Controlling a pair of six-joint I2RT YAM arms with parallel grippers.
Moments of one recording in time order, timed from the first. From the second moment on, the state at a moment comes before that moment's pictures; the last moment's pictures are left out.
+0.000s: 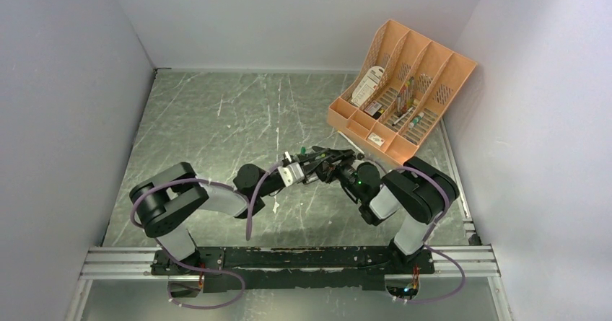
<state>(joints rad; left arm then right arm) -0.98 1.67 0.56 1.54 0.25 0.26 0.60 1.73 0.21 1.52 -0.10 2.04</state>
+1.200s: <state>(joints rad) -0.97 1.53 0.51 1.45 0.16 0.15 0.57 1.63 0.31 1.54 -0.16 2.09</state>
